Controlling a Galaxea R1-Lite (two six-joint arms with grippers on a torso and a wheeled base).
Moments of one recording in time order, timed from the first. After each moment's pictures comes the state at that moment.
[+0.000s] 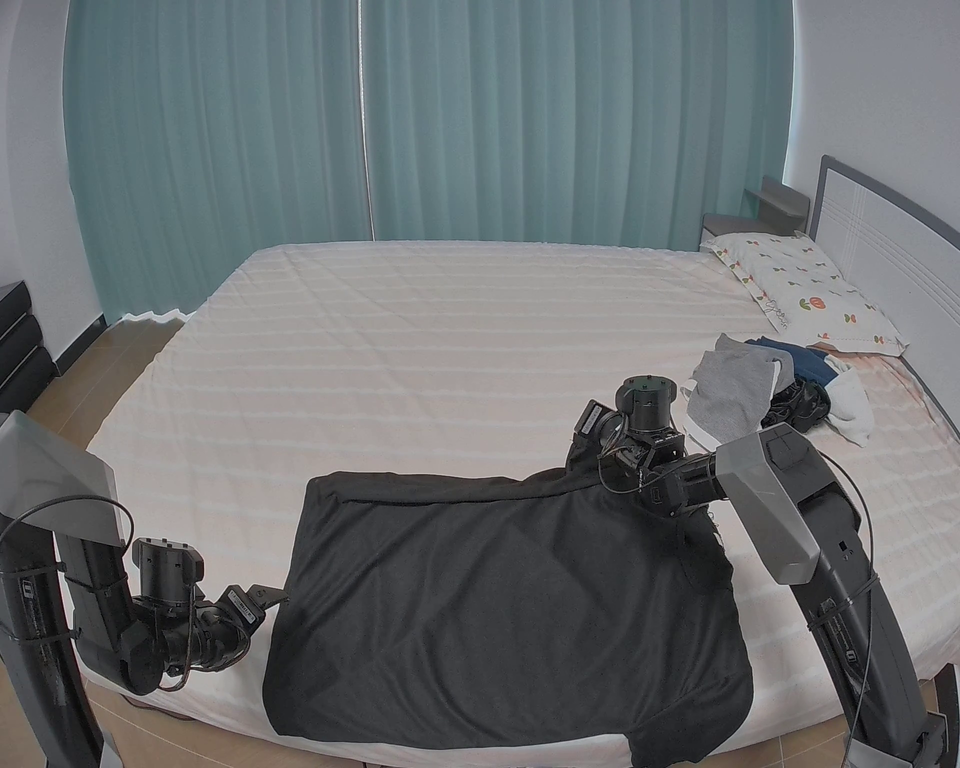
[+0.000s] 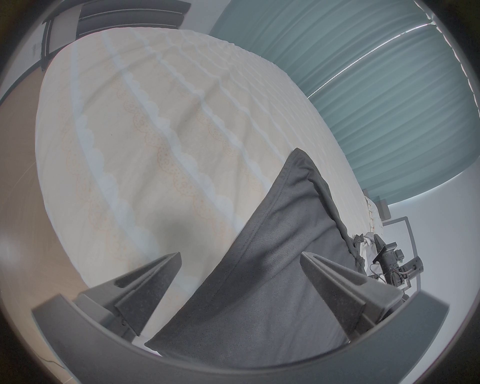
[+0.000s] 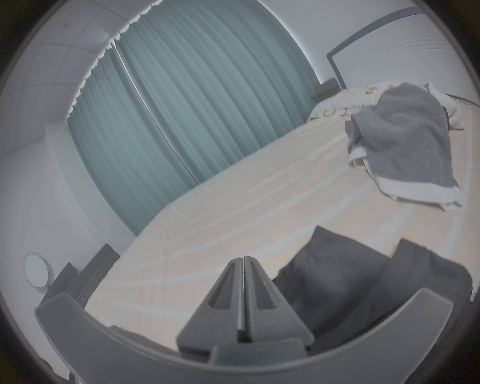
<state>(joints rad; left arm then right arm) -0.04 2.22 -0.18 -1.25 -0.13 -0.89 0.33 2.83 -2.00 -0.61 -0.16 0.58</state>
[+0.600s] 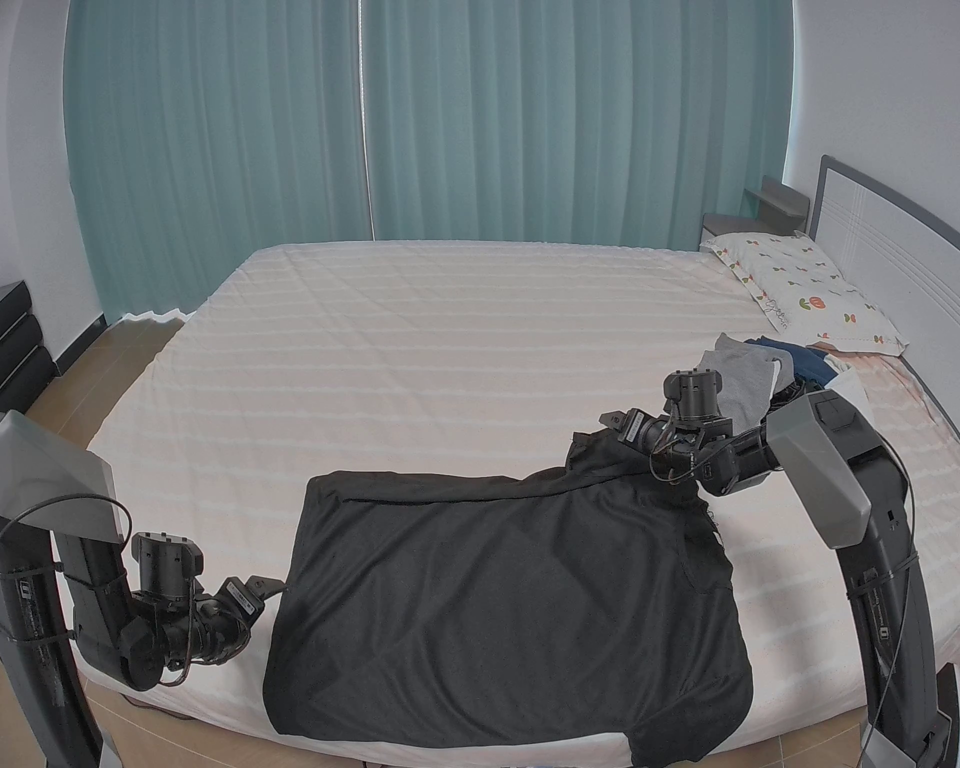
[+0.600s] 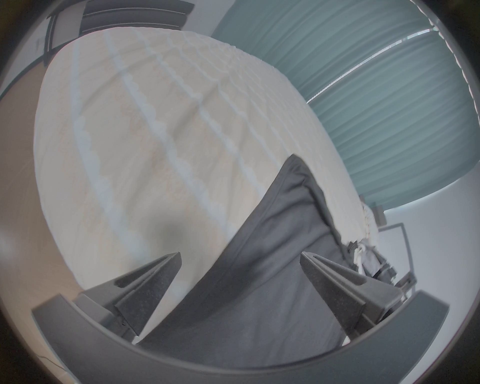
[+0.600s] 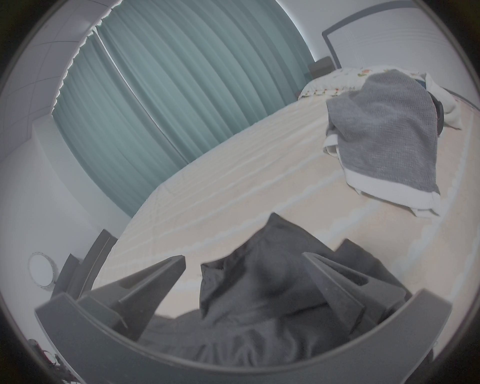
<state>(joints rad) -0.04 2.21 -0.19 -1.24 -0.13 -0.92 0.22 2.68 -1.80 -0.46 0.02 0.57</state>
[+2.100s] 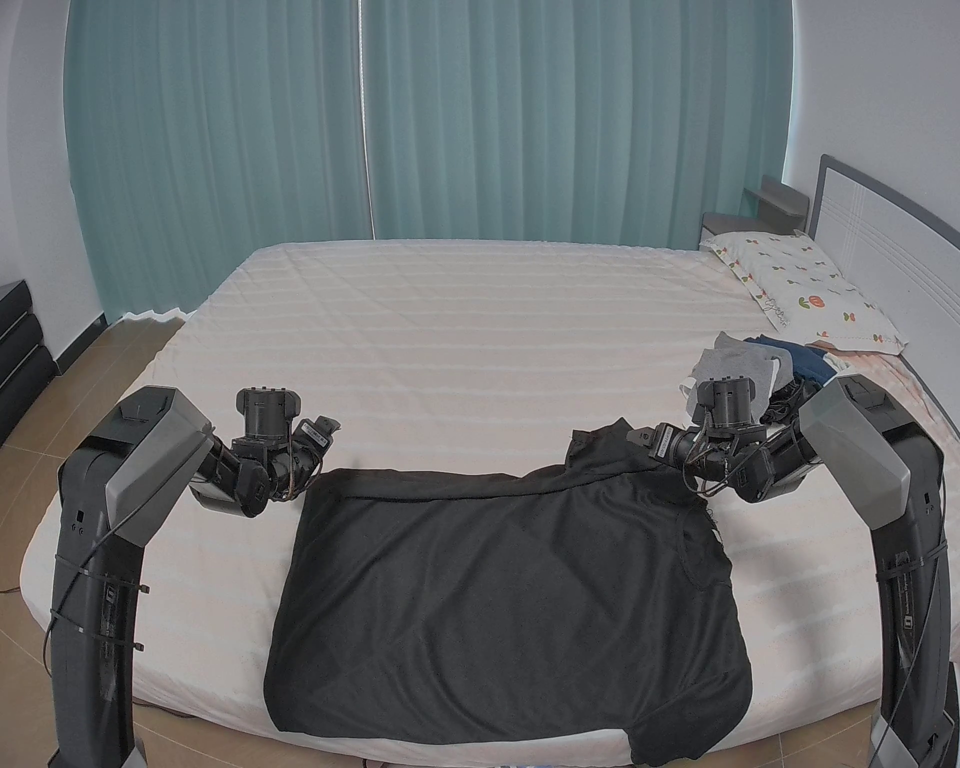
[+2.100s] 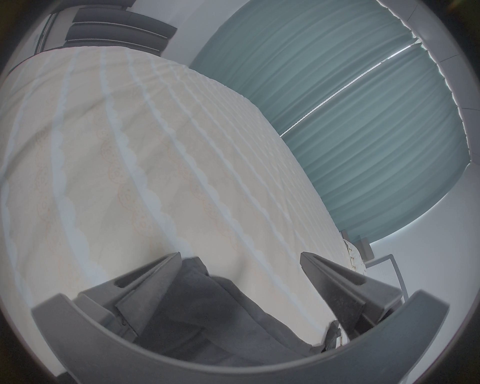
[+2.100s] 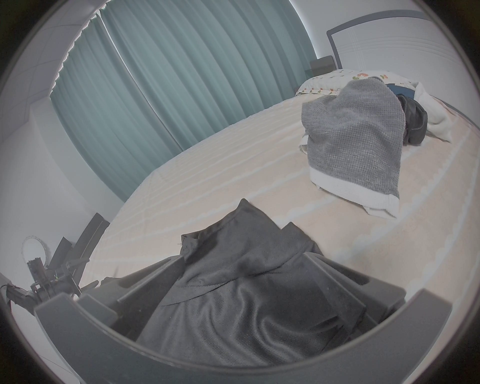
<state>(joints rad) -0.10 2.57 -1.51 -0.56 0.03 -0.98 0.16 2.55 -1.52 -0.53 0.05 0.46</state>
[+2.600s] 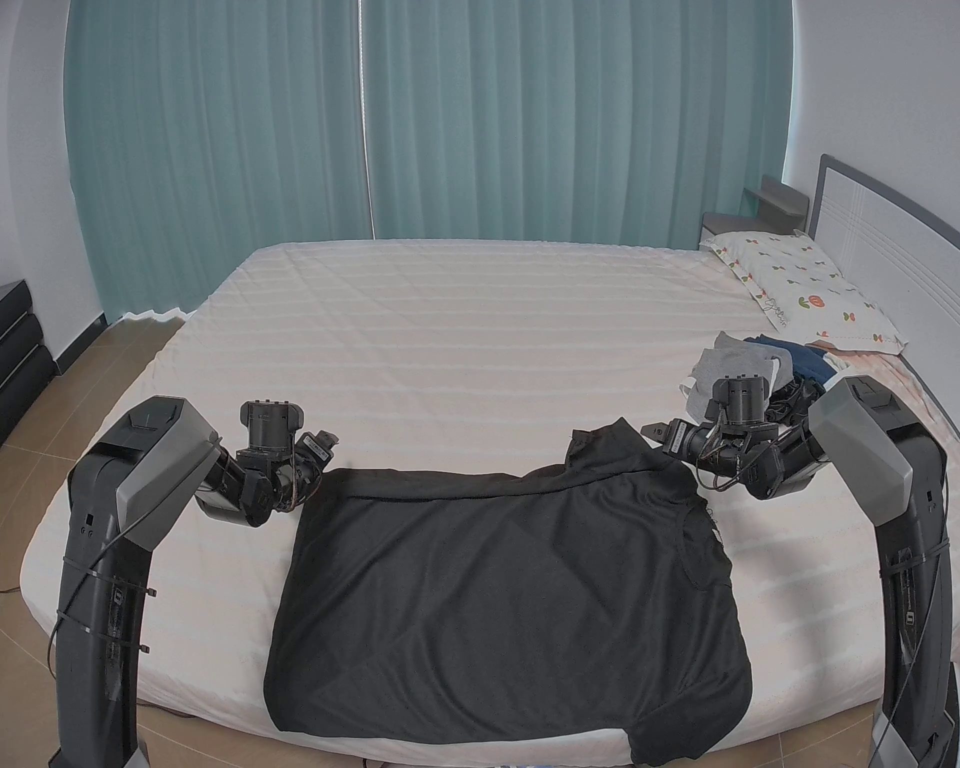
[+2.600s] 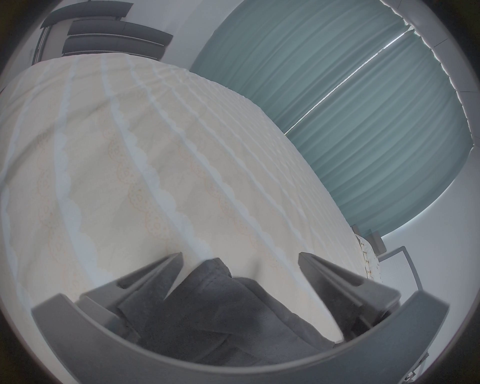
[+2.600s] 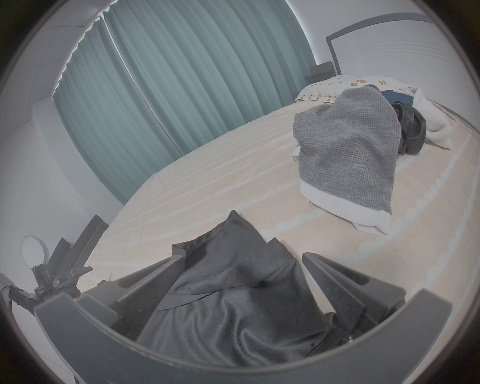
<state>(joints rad) -0.10 2.61 -1.51 -0.57 0.07 -0.92 0.12 2.56 -1.53 -0.56 0.08 0.43</state>
